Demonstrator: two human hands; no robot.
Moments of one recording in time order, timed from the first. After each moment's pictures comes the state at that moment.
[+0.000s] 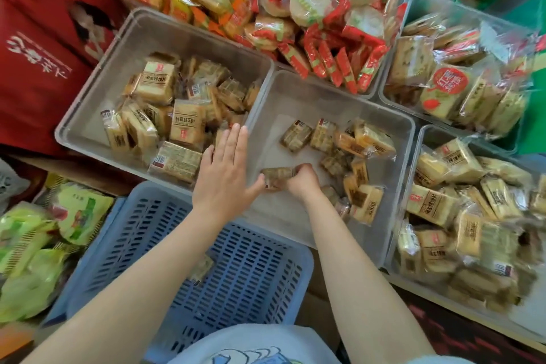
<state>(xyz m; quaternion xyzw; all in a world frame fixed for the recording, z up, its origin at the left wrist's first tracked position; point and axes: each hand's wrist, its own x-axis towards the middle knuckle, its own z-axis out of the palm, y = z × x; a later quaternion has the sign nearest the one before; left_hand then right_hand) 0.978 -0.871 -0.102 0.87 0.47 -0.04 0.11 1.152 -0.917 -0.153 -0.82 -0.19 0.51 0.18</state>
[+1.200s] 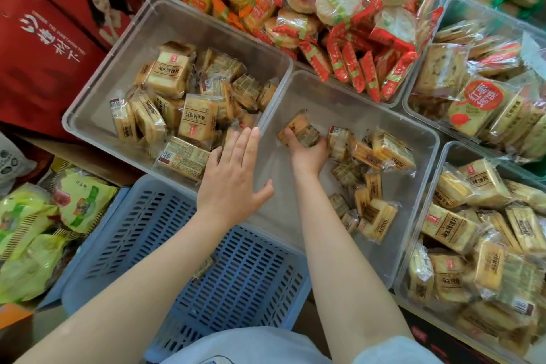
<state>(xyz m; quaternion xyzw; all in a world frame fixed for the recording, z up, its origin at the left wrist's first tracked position) 0.978 -0.871 -0.109 0.87 0.48 -0.04 0.10 1.144 -0.855 -0.177 -0.83 -0.06 0.36 0.43</state>
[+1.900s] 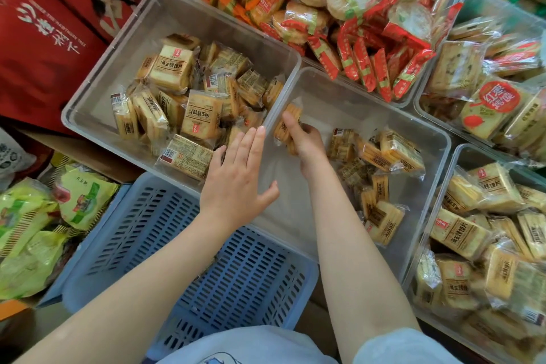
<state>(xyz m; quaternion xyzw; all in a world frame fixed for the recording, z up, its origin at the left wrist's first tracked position) 0.978 -0.871 -0.110 0.87 0.48 -0.04 0.10 1.157 -0.837 -0.164 -0.72 -0.12 0.55 0.40</state>
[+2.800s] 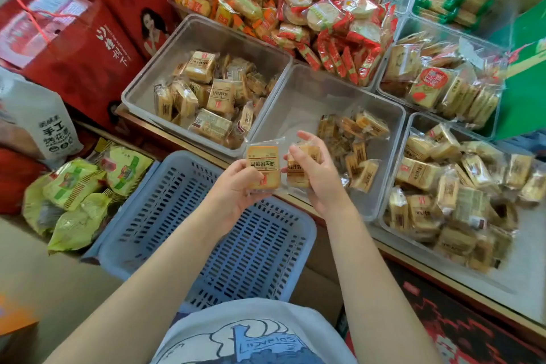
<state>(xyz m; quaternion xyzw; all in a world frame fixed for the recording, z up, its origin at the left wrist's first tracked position) 0.926 -0.977 -0.017 0.34 0.48 0.23 0.78 1.101 -1.017 -0.030 -0.59 -0.21 0.58 0.52</state>
